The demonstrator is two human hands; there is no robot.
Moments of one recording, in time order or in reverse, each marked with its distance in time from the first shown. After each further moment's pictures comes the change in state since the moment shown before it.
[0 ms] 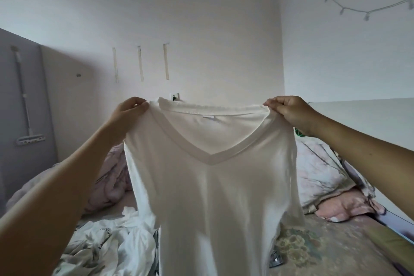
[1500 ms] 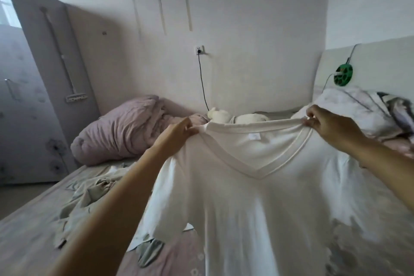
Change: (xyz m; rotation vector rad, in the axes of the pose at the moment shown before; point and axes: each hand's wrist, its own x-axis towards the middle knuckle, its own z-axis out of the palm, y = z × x) left_hand -0.111 -0.142 0.011 0.726 -0.301 0.010; right_hand -0.104 0.132 0.070 -0.743 -0.020 -0.058
